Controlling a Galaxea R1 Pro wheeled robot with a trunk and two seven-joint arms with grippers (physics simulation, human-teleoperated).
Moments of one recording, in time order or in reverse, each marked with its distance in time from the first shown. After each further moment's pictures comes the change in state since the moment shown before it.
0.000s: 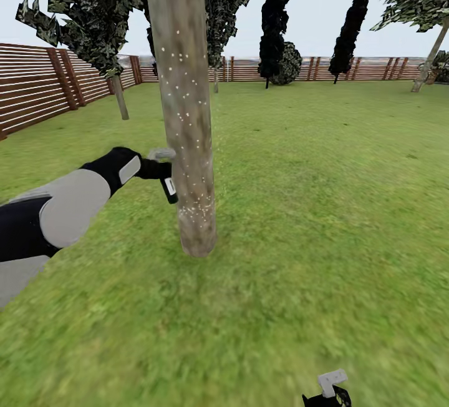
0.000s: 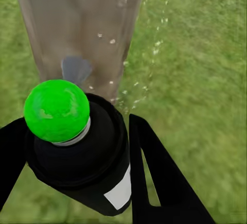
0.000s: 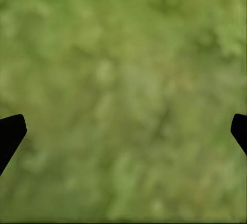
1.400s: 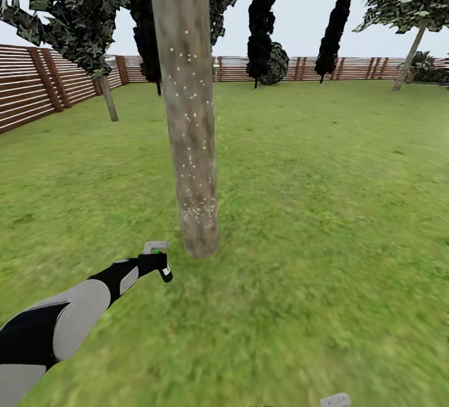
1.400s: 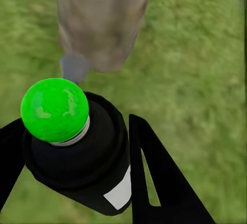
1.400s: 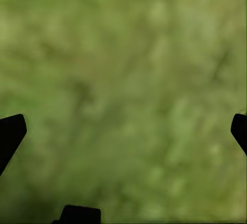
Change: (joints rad) left arm 0.571 0.044 0.002 0.001 0.062 -0.493 -0.003; right arm 0.001 0.004 0.003 0.124 0.001 0.005 0.003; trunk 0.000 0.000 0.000
